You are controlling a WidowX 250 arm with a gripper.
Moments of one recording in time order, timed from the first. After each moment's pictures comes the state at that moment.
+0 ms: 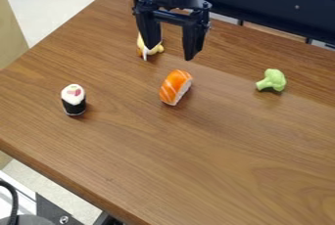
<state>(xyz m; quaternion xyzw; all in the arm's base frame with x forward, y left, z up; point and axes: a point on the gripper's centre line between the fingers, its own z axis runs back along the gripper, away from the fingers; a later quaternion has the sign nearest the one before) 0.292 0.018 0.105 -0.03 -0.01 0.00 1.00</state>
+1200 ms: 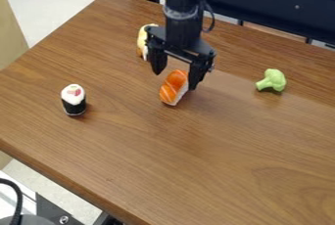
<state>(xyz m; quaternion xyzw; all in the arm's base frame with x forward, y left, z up) 0.315 0.025 0.033 0.04 -0.04 0.00 1.00</state>
